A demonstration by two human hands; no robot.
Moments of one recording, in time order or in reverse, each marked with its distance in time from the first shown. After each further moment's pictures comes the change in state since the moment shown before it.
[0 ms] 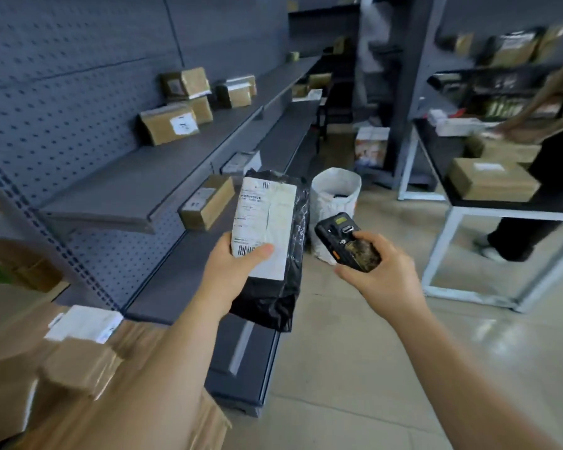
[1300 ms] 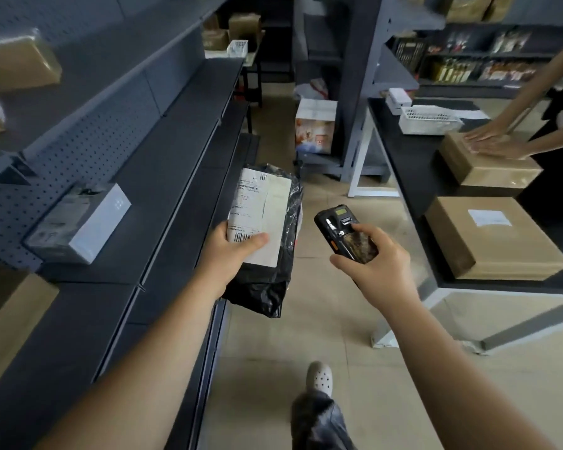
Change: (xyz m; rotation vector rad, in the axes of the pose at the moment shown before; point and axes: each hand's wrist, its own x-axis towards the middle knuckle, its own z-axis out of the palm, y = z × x) left_hand 0.610 0.005 0.354 0.004 -0.182 -0.113; right_hand 0.600 0.252 0.009 -0.095 0.090 0.202
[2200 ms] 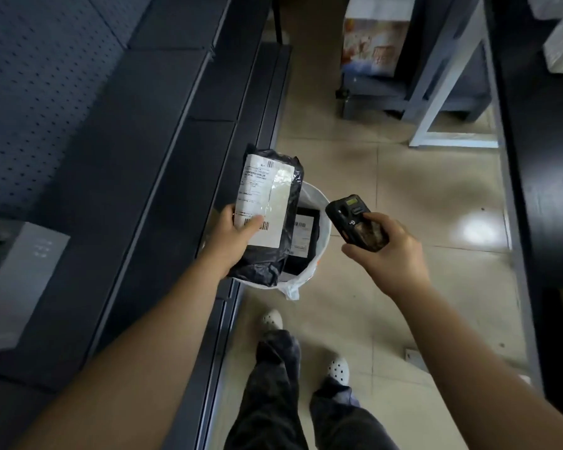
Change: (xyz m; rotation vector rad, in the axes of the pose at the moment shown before) left_hand 0.380 -0.060 0.088 0.250 0.039 -0.287; right_hand 0.364 0.139 0.148 -0.050 -0.275 0.200
